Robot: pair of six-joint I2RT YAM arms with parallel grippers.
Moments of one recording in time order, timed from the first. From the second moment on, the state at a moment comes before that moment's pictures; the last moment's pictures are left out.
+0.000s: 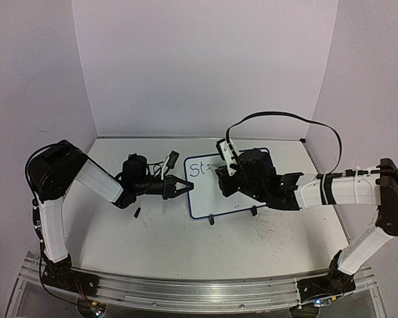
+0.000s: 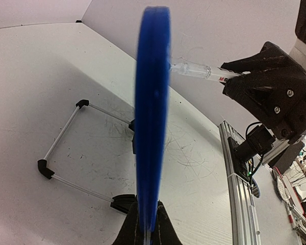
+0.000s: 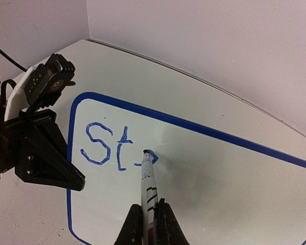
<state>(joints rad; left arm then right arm) -0.64 1.98 0.87 0.91 0.79 -0.43 0.93 1.58 0.97 0.19 0.35 0.07</state>
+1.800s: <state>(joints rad) -0.64 1.97 0.87 0.90 0.79 -0.42 0.95 1.57 0.96 0.13 0.34 0.09</state>
